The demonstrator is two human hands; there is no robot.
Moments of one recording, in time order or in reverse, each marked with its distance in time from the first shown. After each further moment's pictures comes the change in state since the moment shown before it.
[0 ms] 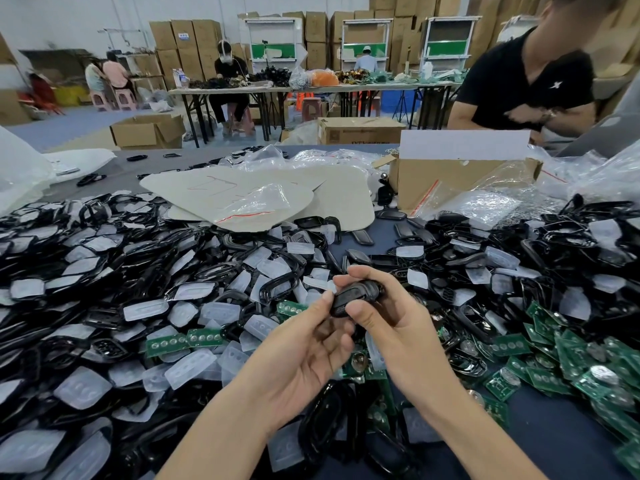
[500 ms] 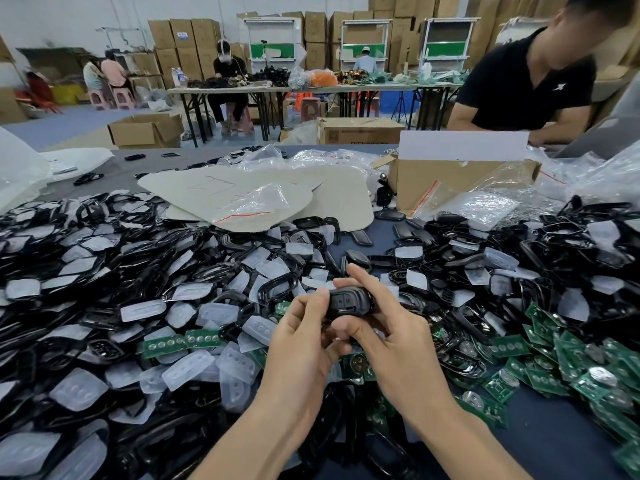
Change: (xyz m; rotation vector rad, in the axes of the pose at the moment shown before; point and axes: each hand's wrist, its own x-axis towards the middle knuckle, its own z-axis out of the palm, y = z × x) left_hand 0.002 -0.021 0.010 0.205 0.137 0.389; right_hand -0.006 0.010 0.003 -0.349 0.040 -0.115
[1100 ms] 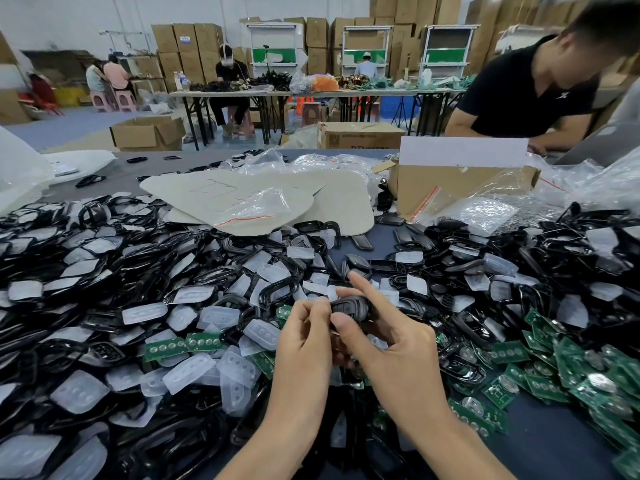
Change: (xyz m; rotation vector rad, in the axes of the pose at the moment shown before) left_hand -0.008 -0.009 -0.003 0.309 0.015 0.161; right_hand -0.006 0.001 0.009 -0.031 0.113 -0.001
